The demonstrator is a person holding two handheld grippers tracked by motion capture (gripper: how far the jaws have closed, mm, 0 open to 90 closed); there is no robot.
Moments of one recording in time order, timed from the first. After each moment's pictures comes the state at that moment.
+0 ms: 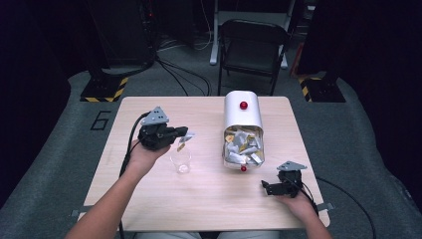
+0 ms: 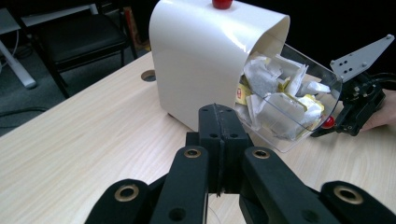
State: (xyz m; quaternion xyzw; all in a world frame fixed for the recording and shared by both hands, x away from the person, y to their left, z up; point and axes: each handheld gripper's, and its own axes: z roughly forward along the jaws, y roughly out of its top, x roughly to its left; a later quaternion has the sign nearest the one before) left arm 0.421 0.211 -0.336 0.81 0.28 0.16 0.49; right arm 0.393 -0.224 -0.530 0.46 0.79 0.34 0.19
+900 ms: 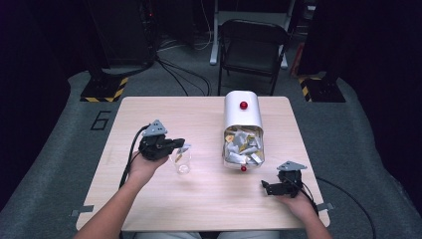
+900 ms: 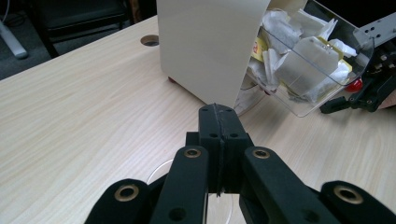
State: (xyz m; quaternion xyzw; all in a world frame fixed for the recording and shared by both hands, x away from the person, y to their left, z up) left arm 0.424 0.221 -0.385 0.81 0.31 0.14 0.48; right arm 0.393 -0.224 -0.530 0.46 0.79 0.34 0.19
